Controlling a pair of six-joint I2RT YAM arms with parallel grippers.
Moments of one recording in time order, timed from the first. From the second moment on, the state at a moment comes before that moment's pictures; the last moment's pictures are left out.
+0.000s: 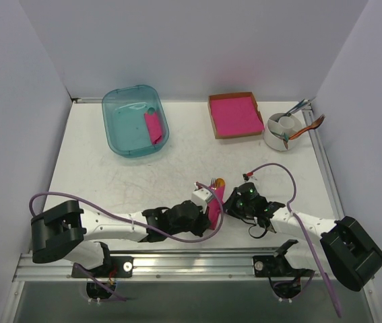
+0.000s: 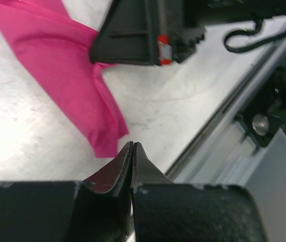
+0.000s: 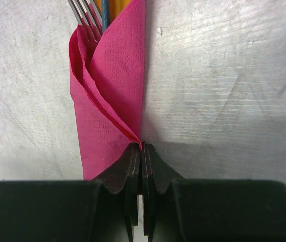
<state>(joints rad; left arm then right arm) -1.29 1.42 0.65 0.21 -0.19 -0.61 0.64 1.17 0.28 0.07 0.00 0.95</state>
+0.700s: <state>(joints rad) -1.21 1.56 0.67 0.24 -0.12 -0.54 0.64 1.17 0.28 0.07 0.00 0.95</state>
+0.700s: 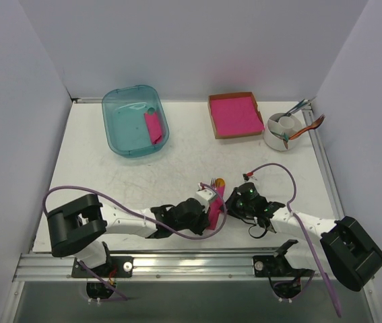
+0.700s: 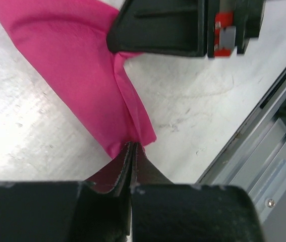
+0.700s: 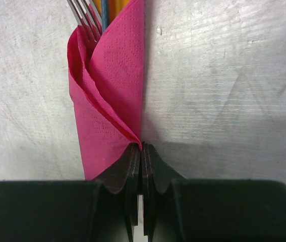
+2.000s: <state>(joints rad) -1.13 1.50 0.75 0.11 -0.09 -0.54 0.64 1.16 0.30 0.02 0.00 0.94</state>
